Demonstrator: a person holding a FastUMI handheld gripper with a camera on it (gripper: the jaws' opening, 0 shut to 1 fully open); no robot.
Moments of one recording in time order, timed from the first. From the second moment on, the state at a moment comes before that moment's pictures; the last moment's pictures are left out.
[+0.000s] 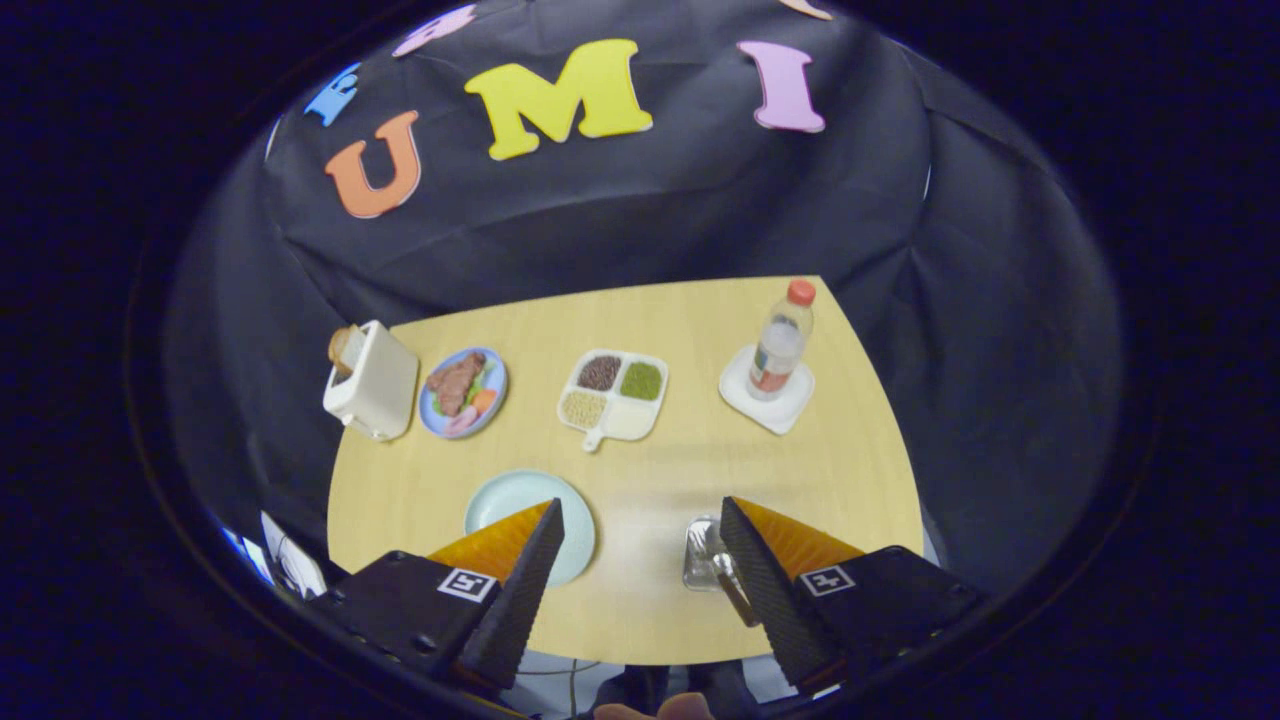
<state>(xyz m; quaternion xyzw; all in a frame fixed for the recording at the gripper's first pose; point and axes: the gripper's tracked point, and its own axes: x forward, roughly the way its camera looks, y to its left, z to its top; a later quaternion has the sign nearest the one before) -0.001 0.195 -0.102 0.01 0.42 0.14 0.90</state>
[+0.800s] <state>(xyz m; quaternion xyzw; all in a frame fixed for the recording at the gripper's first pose) -0.017 0.191 0.087 0.04 0.09 0.18 0.98</state>
